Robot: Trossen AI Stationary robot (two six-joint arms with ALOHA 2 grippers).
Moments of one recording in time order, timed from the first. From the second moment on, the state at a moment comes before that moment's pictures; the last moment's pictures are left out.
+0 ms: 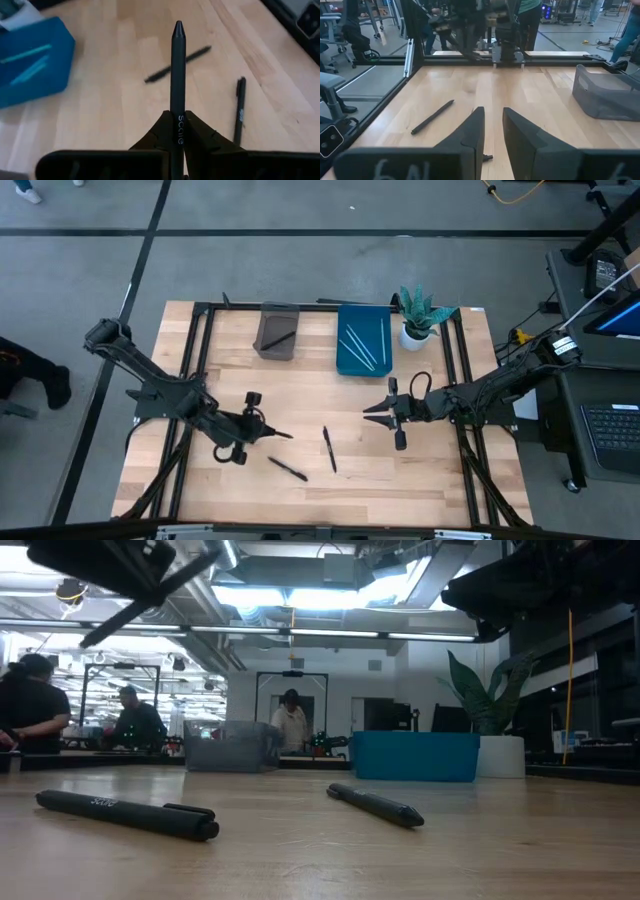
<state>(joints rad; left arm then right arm) -0.59 1.16 0.73 -0.32 -0.47 -0.12 0.39 1.16 0.33 0.69 0.32 0.08</state>
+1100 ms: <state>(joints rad) -0.27 0.46 0.23 0.06 -0.19 0.08 0.39 1.16 0.33 0.68 0.32 0.04</state>
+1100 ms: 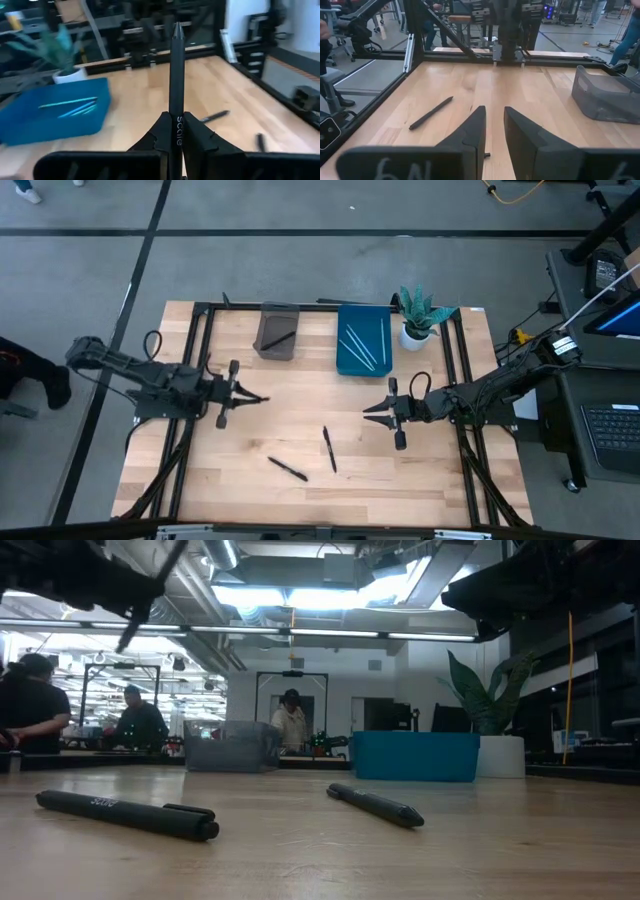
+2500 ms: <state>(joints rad) 0.34 0.93 0.23 0.55 -0.34 0.06 0.29 1.16 0.33 0.68 0.51 -0.11</state>
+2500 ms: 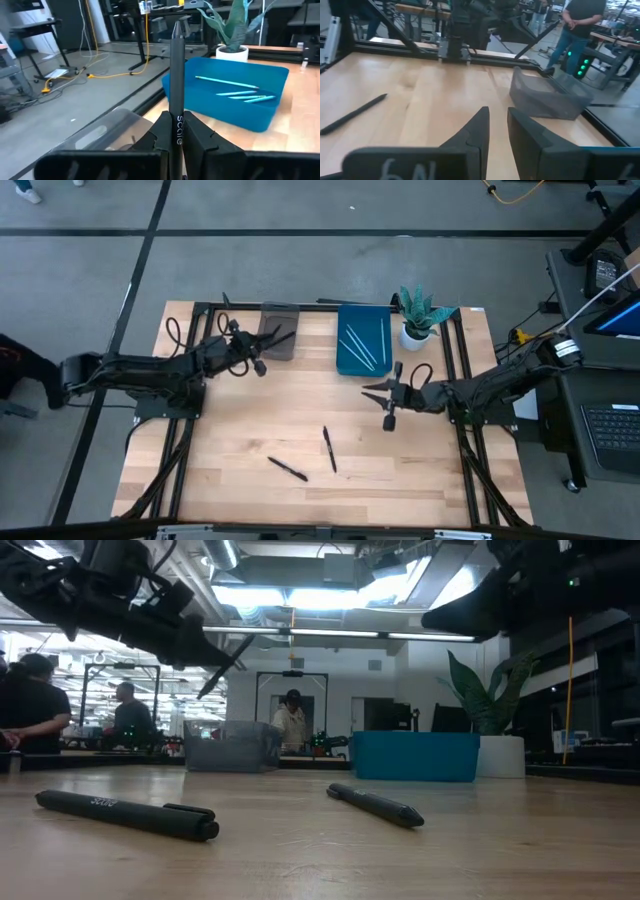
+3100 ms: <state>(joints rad) 0.58 1.09 0.44 0.30 -0.11 0.06 0.11 1.13 0.33 0.67 0.37 -0.16</state>
